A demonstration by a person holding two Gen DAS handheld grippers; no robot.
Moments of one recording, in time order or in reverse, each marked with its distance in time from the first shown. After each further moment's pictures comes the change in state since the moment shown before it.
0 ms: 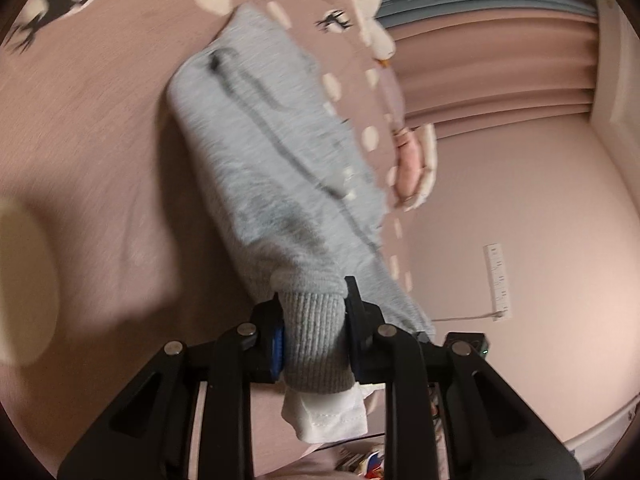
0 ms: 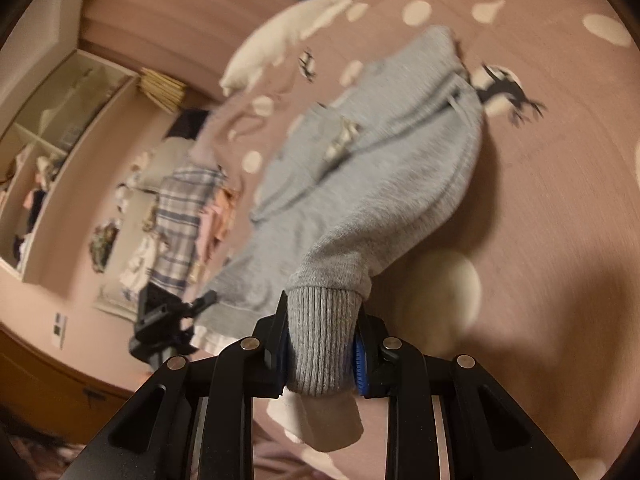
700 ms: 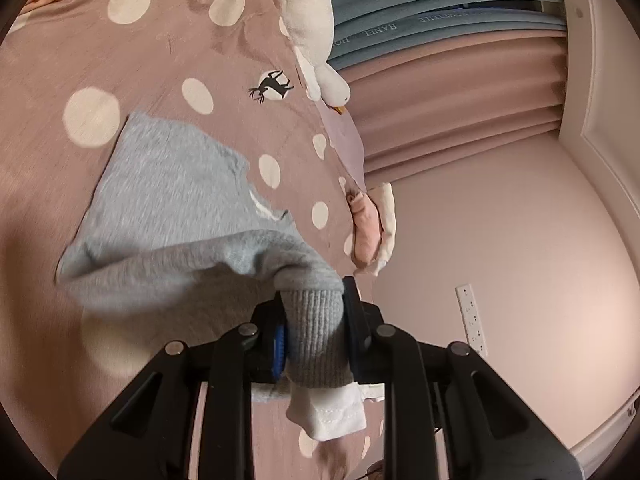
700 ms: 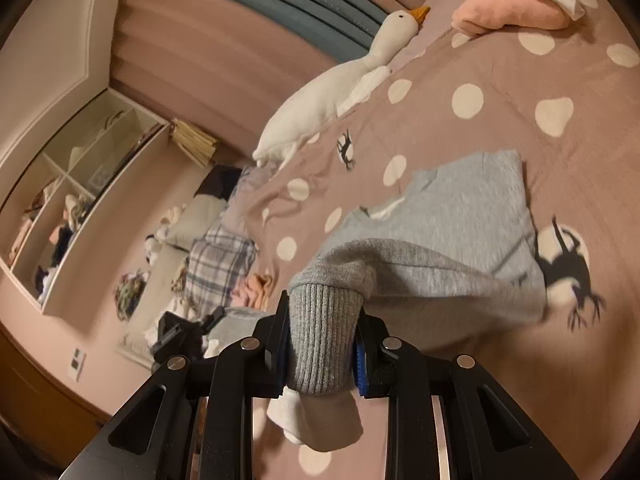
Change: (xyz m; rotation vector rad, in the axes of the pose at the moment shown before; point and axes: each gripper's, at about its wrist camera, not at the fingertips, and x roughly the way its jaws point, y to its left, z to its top) left arm 0.029 -0.053 0.131 0.061 -0.118 -0.104; right arm 0.014 0.008 0.114 -0.029 -0.173 0.084
